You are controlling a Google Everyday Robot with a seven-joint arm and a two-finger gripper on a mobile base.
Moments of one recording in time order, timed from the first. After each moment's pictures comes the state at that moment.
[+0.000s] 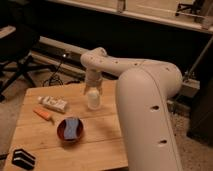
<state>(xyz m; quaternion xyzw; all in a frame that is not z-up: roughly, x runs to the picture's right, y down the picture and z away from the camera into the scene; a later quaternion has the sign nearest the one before) -0.080 0.025 0.865 -0.29 0.20 0.65 0.68</state>
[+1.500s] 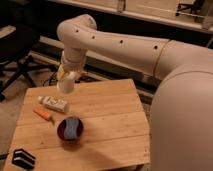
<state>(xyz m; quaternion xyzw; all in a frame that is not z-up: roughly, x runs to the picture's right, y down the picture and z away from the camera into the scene) -0.173 -0.058 0.645 -0.30 0.00 0.50 0.81</state>
